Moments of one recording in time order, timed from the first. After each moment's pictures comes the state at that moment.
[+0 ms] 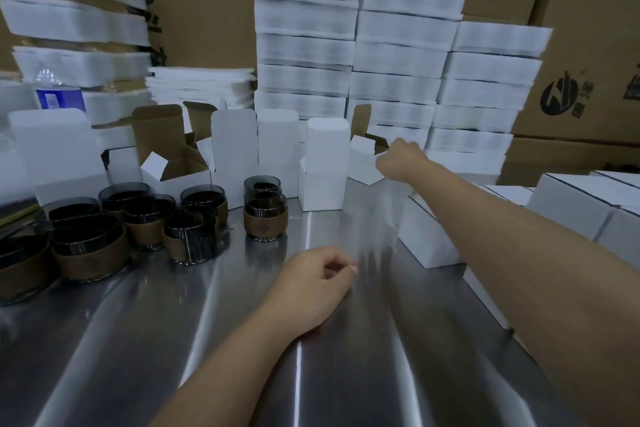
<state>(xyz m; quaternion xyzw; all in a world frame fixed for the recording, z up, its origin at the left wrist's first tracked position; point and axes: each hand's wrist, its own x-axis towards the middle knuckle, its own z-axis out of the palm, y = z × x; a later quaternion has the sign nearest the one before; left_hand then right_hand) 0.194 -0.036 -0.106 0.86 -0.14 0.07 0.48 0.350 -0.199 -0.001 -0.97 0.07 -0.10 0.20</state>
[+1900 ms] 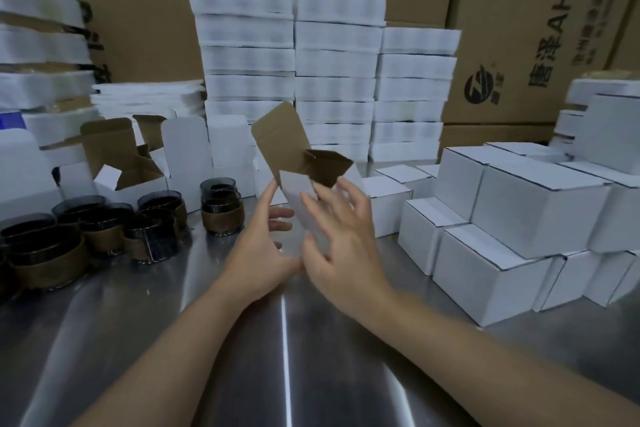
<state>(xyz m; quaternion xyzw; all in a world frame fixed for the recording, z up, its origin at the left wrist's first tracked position) 0.185 -0.034 -0.097 0.80 -0.21 0.11 0.55 0.145 -0.172 -0.085 -0.86 -0.19 -0.37 0.30</state>
